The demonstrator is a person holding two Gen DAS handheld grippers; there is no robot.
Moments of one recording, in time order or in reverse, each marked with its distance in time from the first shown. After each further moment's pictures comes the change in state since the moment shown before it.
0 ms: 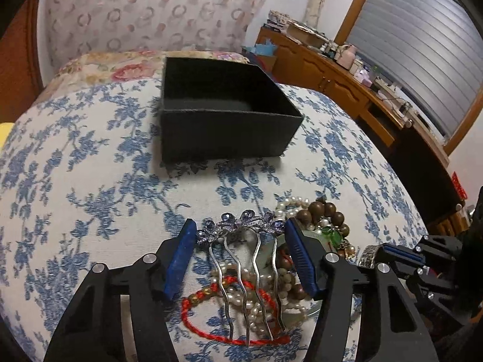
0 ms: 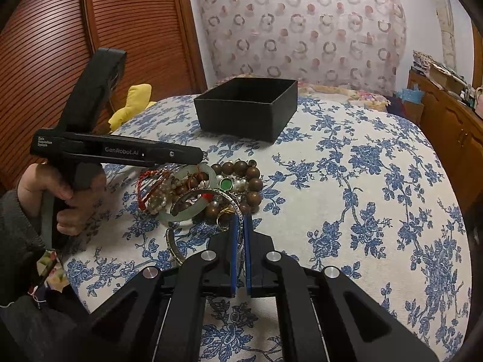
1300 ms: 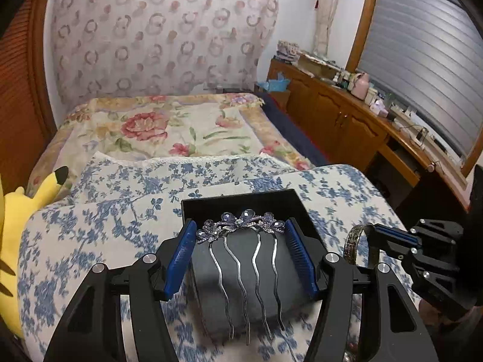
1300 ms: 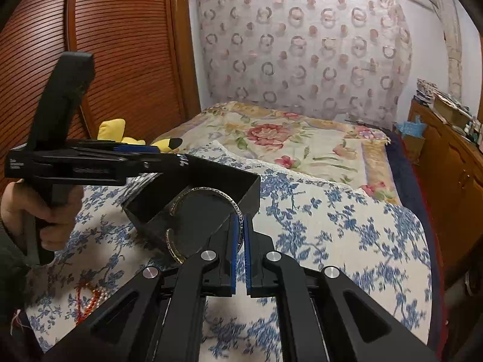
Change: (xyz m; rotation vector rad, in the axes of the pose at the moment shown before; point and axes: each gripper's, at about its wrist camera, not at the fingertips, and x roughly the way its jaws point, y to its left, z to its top) left arm 0.019 0.021 0.143 0.038 -0.143 0.084; right arm 0.071 -0.072 0.143 -0.070 -0.078 -0.024
